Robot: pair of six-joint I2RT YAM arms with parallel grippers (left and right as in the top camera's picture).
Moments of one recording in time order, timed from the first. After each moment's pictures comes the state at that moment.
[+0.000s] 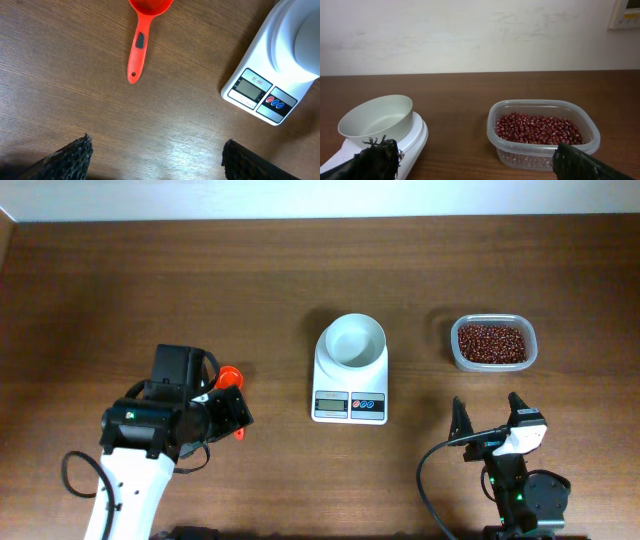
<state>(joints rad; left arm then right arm) -0.10 1.10 1.02 -1.19 0.10 -0.57 -0.01 0.01 0.01 -0.07 -0.13 0.08</state>
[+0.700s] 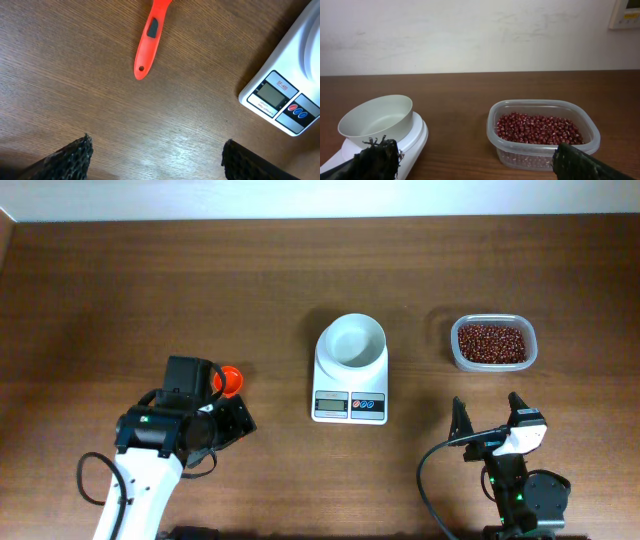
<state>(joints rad) -0.10 1.10 0.88 -1.10 0.10 -0.63 -0.01 0.01 0.01 -0.07 -0.13 0.08</state>
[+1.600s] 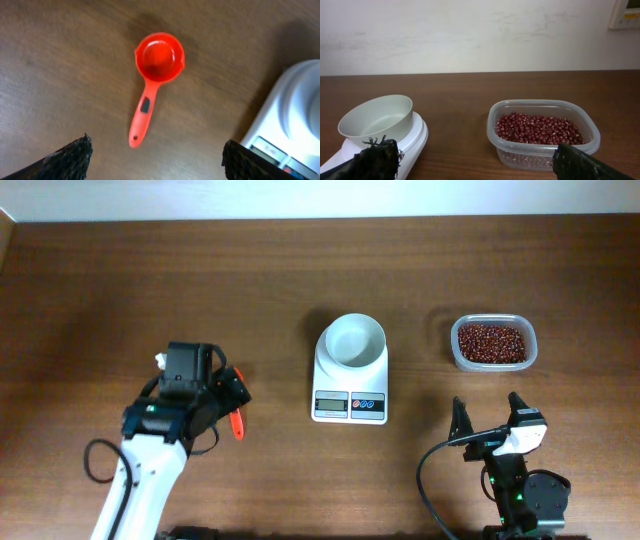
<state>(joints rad) -0.10 1.16 0.88 -0.84 -0.06 -0.62 -0.01 0.01 0.01 -0.07 -0.13 0.08</state>
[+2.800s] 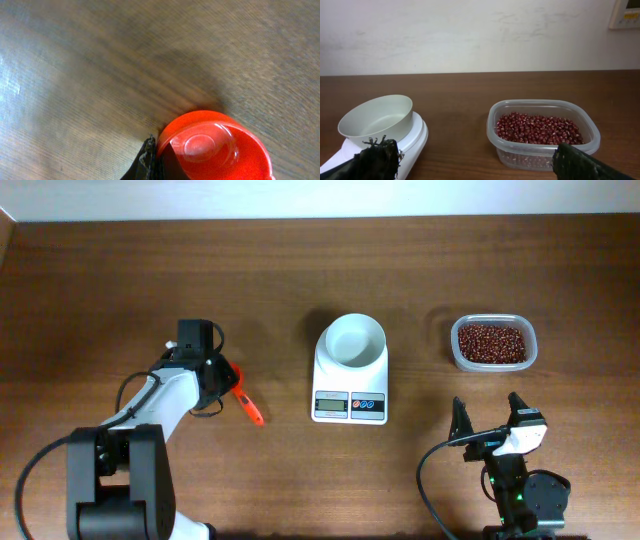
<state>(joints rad) 0.02 1.70 0.88 -0.44 -0.05 -0.61 -0.01 0.01 0.01 -0.07 -0.13 0.08</state>
